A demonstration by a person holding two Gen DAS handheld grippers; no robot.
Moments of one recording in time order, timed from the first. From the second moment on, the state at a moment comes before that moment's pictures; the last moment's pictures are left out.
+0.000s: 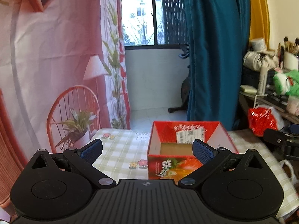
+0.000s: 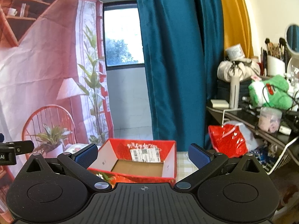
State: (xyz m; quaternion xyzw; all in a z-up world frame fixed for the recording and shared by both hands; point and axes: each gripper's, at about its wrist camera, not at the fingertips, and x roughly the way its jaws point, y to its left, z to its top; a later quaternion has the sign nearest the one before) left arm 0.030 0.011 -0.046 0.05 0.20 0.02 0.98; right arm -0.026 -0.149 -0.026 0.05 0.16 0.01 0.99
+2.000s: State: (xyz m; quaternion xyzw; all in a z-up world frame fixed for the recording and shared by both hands) left arm 0.163 0.051 -0.201 -0.16 0.43 -0.12 0.88; right arm 0.100 -0.159 -0.206 0.14 0.39 0.11 0.90
